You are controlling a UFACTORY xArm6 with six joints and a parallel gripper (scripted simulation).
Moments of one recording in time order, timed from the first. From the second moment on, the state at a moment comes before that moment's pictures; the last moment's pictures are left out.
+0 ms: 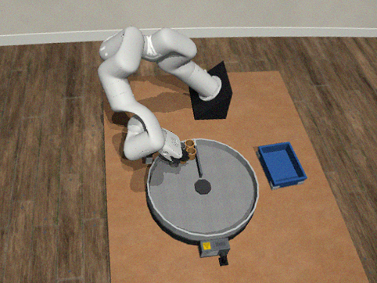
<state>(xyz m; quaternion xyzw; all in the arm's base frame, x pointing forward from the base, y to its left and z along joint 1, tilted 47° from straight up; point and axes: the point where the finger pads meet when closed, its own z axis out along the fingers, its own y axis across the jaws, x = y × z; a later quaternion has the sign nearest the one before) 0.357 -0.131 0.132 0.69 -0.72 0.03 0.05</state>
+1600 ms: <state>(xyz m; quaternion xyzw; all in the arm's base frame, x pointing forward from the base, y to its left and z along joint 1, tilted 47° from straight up) 0.357 -0.131 0.132 0.69 -0.72 0.03 0.05</state>
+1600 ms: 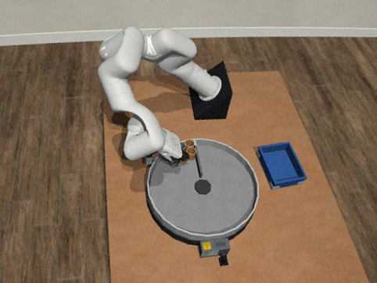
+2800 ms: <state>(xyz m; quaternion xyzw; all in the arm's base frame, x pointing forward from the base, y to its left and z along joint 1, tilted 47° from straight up) 0.361 -0.082 0.179 0.69 -0.72 0.03 0.05</state>
